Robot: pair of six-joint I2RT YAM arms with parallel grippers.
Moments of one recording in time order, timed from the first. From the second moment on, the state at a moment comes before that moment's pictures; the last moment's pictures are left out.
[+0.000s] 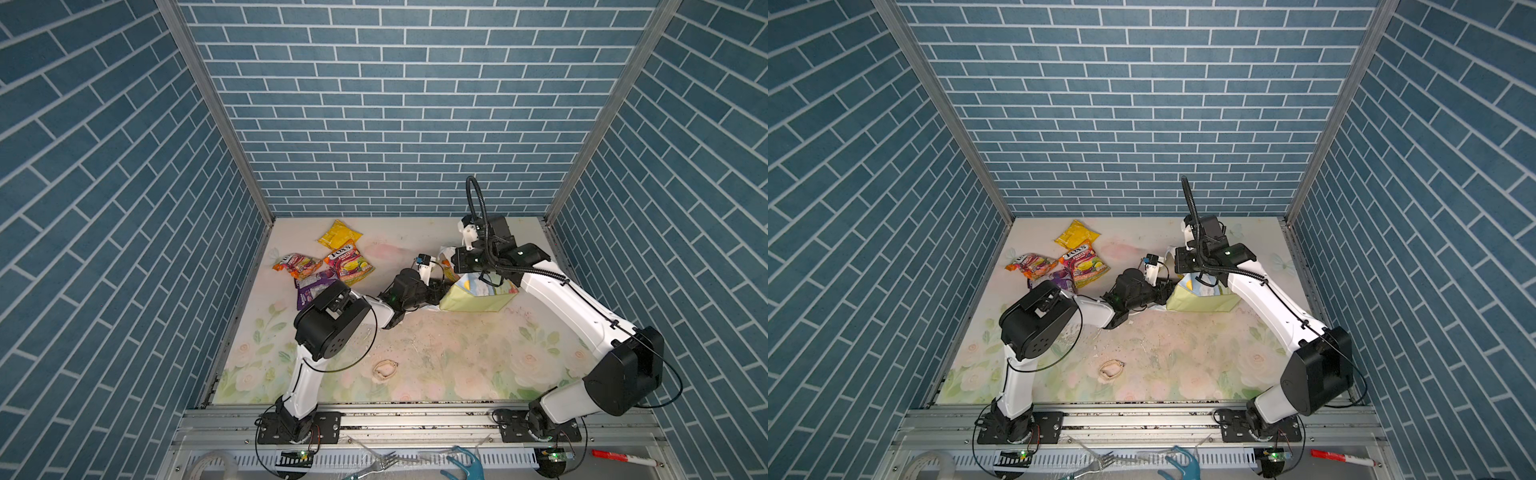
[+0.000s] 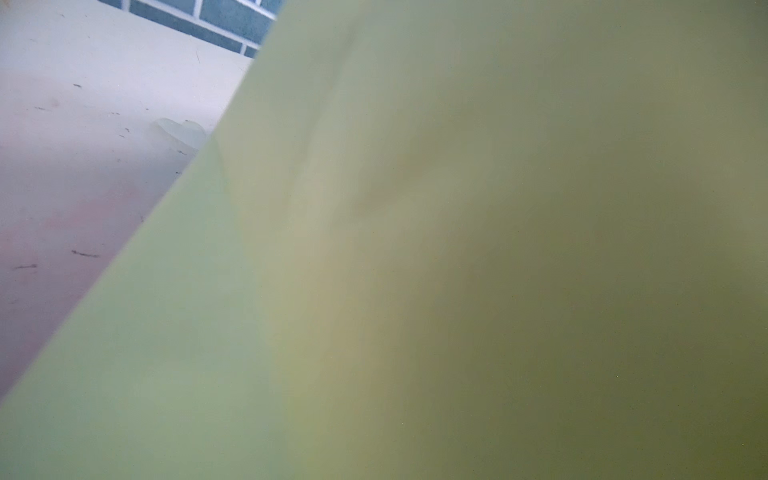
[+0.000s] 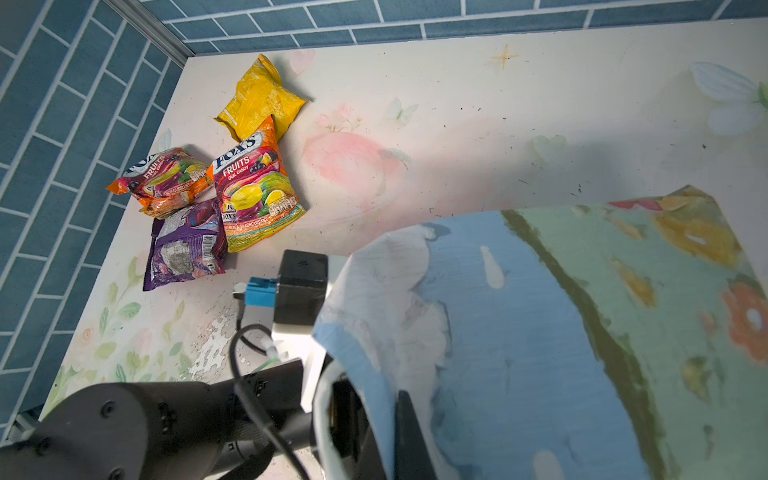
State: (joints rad) left arm -0.75 2.10 1.06 0.78 0.30 -0.62; right arm 0.54 1.50 1.38 -0.66 -0.14 0.32
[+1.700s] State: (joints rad) left arm -0.77 1.91 0.91 0.79 0.25 -0.47; right arm 0.54 1.54 1.45 -0.72 -0.11 0.32
